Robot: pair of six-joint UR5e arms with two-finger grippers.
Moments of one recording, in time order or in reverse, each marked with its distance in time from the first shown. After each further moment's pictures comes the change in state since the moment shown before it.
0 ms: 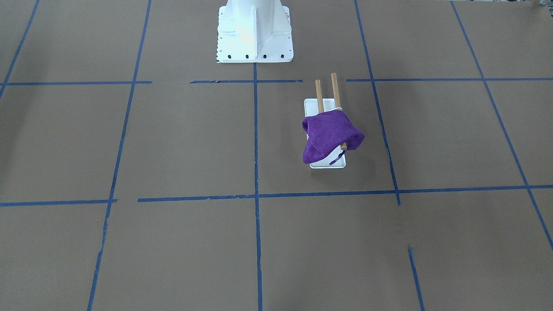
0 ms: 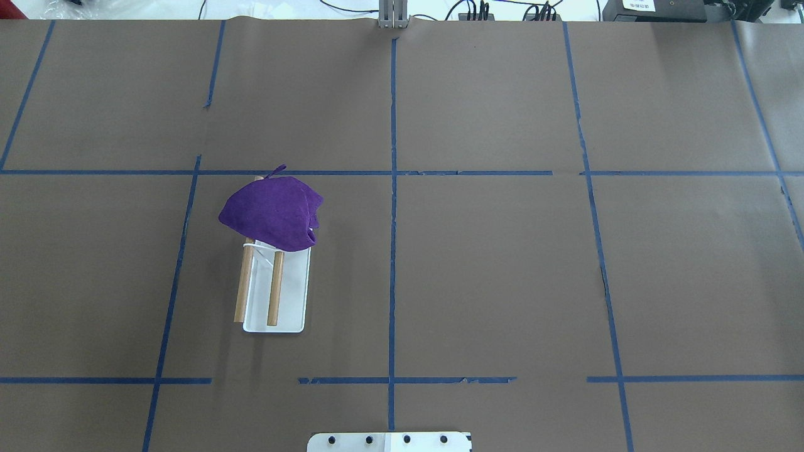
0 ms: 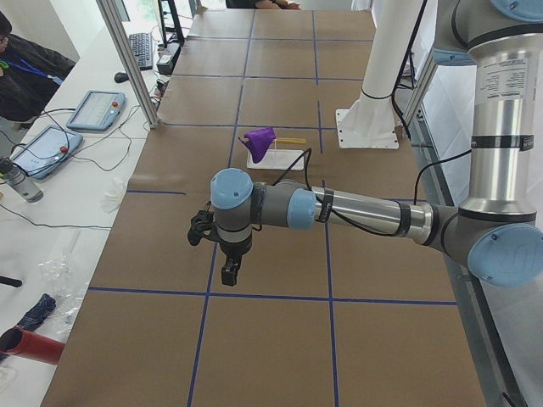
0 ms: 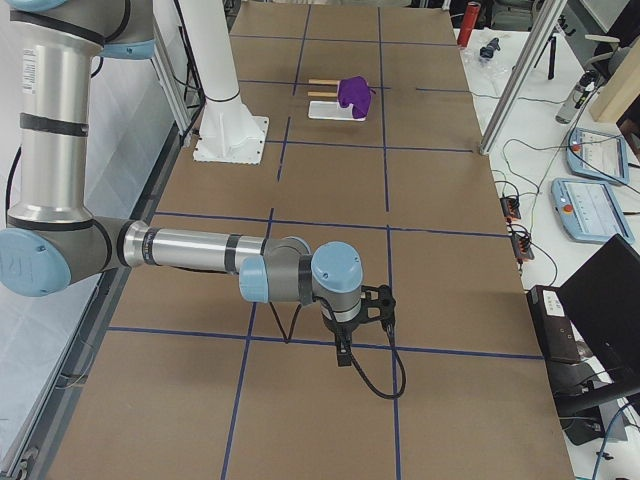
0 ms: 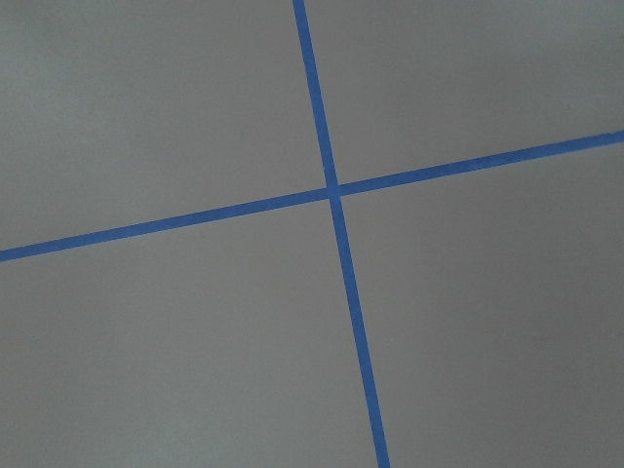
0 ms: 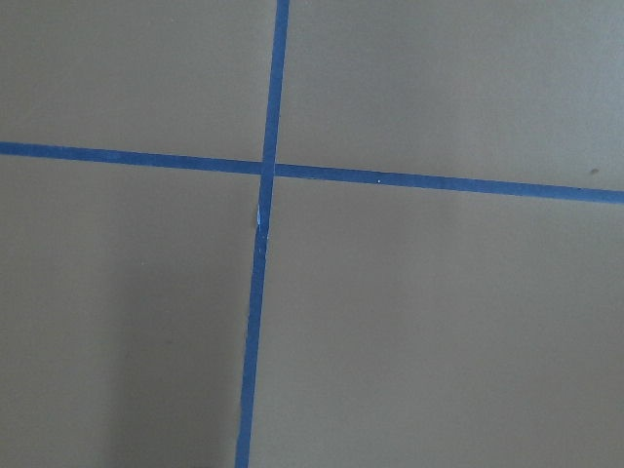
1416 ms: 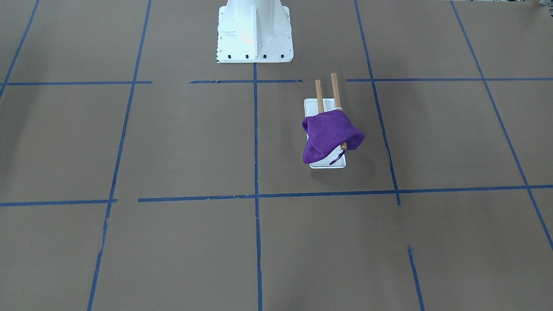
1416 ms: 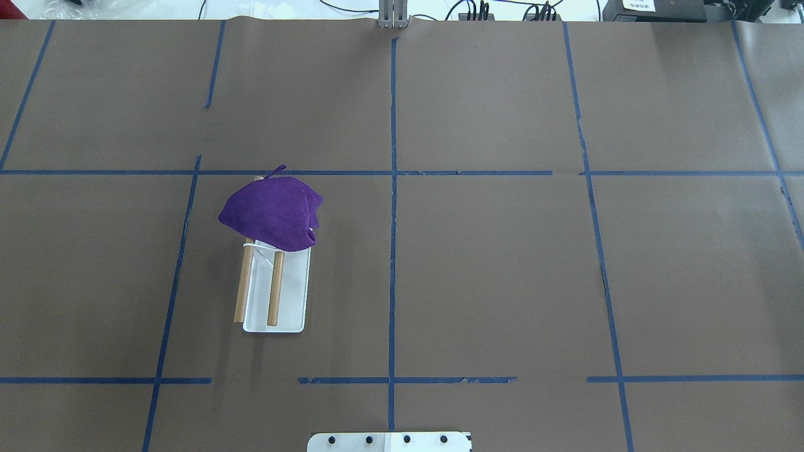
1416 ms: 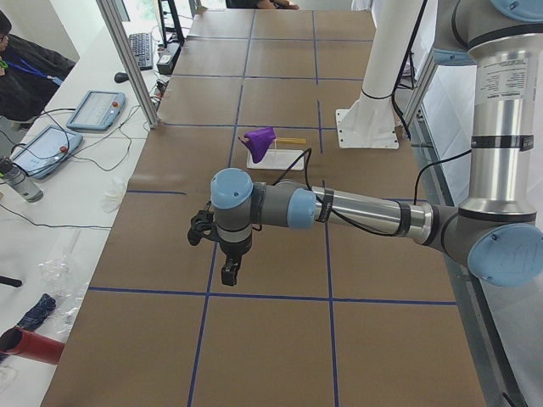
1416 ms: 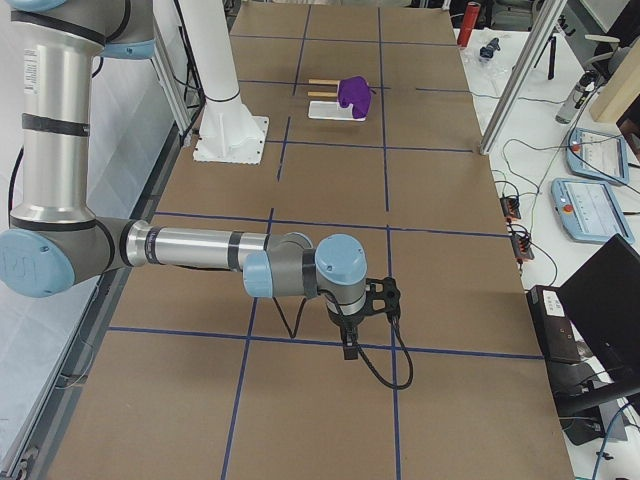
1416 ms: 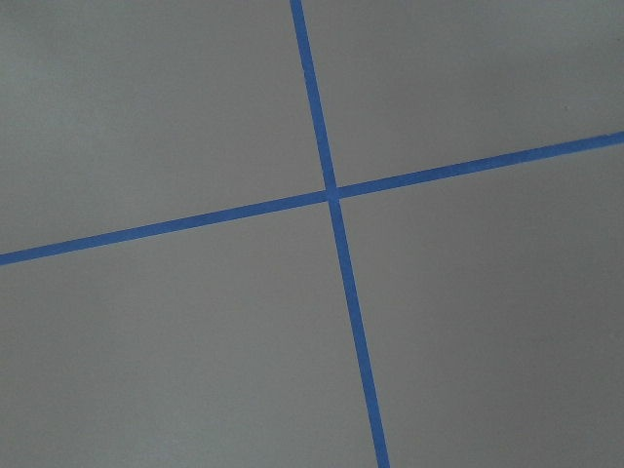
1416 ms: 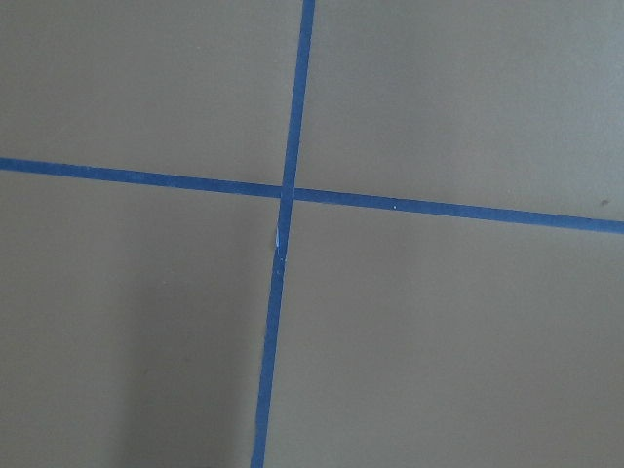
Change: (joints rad) left arm 0.000 0.000 0.000 0.000 0.001 0.001; right arm -0.004 0.014 0.012 0.007 0.004 0.002
